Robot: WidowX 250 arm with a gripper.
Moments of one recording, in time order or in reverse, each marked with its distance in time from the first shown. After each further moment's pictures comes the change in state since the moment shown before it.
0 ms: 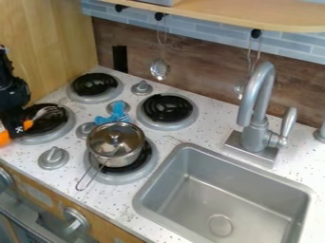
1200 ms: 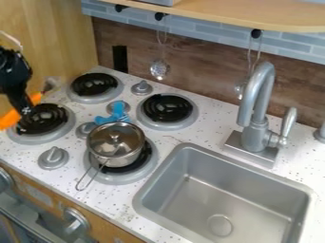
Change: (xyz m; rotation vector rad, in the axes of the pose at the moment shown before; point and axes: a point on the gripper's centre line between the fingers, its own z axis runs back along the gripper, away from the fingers) arm 0.056 -0.060 0.077 0.076 -0.322 -0.138
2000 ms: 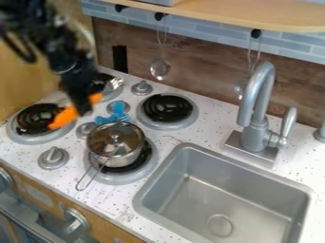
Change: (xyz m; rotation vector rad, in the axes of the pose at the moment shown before) arm 0.131 -0.119 -0.001 0.013 -0.051 -0.262
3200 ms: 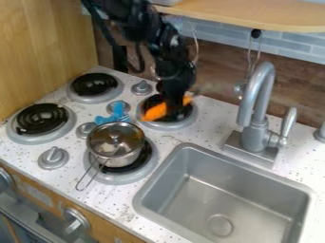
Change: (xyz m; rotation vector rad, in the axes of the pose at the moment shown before) arm 0.134 -0.070 -0.049 -0.010 -0.075 -0.221
